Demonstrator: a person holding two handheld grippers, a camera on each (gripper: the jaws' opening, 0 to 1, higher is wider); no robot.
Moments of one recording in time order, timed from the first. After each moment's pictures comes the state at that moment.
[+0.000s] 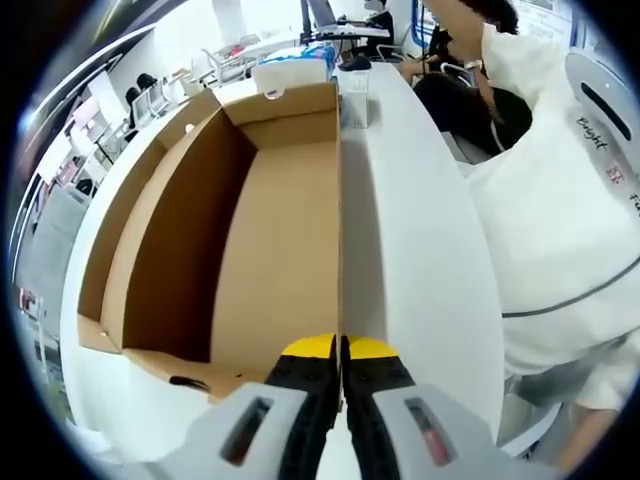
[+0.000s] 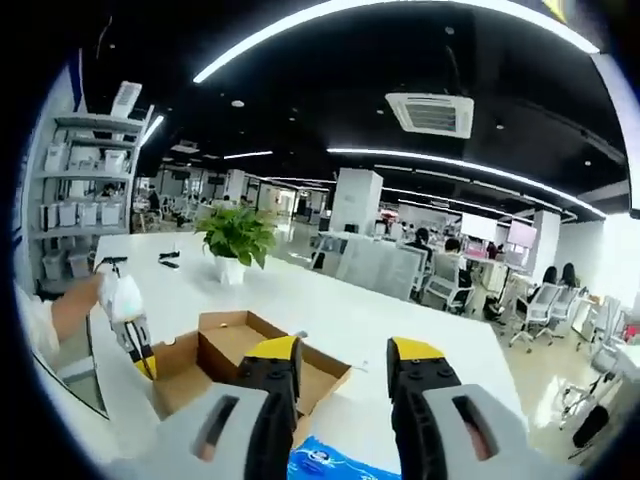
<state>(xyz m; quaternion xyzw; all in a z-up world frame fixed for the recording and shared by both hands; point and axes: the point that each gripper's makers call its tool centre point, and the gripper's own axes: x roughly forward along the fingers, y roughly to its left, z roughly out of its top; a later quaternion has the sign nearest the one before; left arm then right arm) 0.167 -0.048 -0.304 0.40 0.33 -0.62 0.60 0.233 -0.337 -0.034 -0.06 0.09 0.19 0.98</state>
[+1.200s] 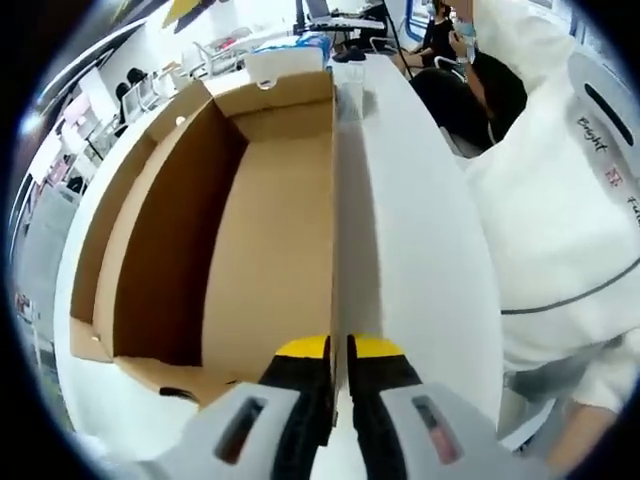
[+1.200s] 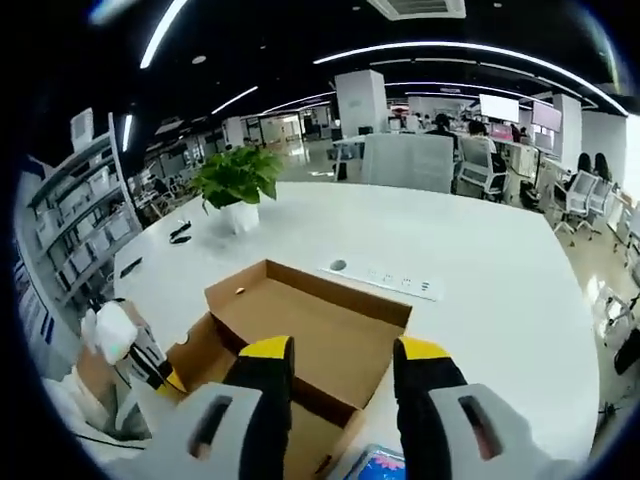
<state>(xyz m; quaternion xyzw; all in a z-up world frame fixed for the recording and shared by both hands) 0.167 -0.054 -0.305 0.39 0.35 -0.63 0.58 0.328 -0.288 -0.141 -0.03 0.29 0.20 0.93</state>
